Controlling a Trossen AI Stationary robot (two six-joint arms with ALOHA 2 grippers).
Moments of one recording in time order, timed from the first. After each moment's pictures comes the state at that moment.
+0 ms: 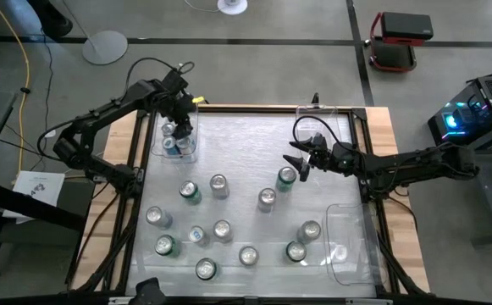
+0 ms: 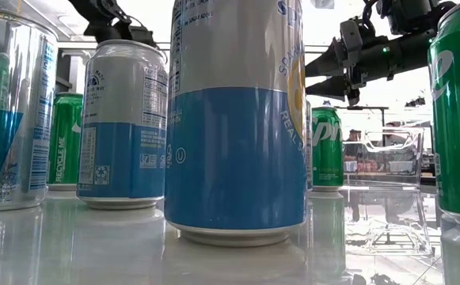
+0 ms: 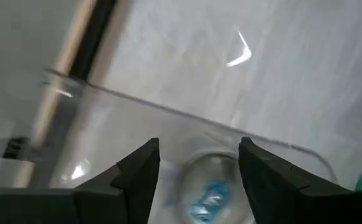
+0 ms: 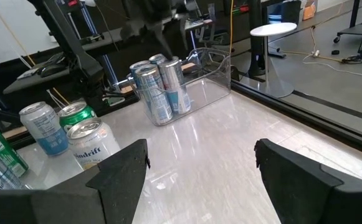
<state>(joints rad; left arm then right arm) 0.86 1.43 1.20 -0.97 0.15 0.50 -0.15 1.04 0.33 0.56 0.22 0.26</state>
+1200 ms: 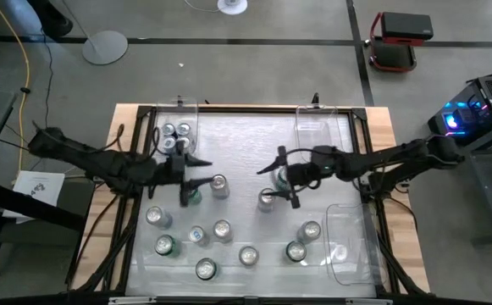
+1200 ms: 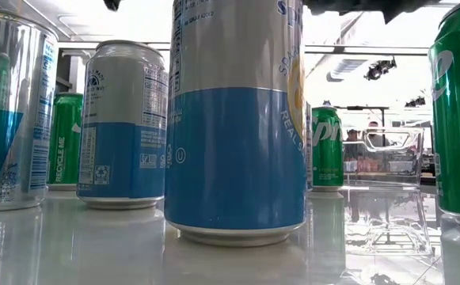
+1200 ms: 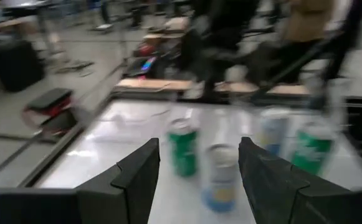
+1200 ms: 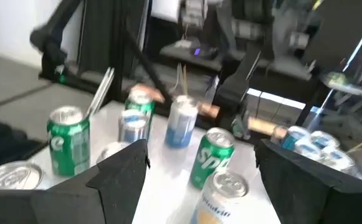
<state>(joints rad) -0.34 0.92 0.78 -0.08 -0.49 -0.06 0.06 1.31 0.80 0.38 -0.17 -0.25</state>
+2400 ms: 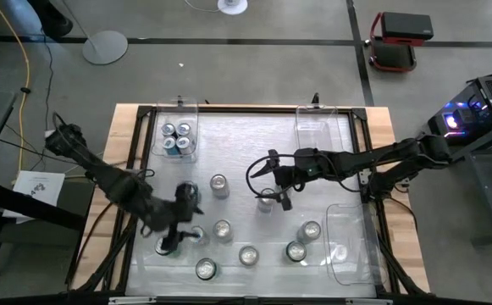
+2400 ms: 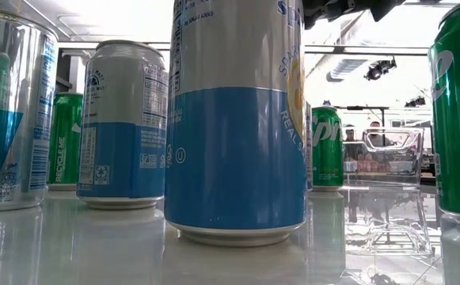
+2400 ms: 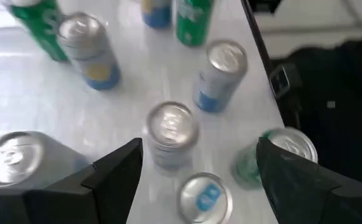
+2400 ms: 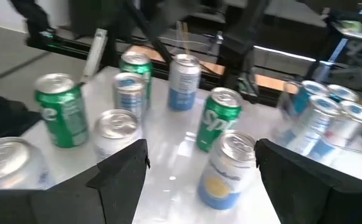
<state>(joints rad) -0.63 1.27 1.17 -0.75 -0.31 -0.39 0.07 1.40 0.90 0.20 -0.12 -0.20</state>
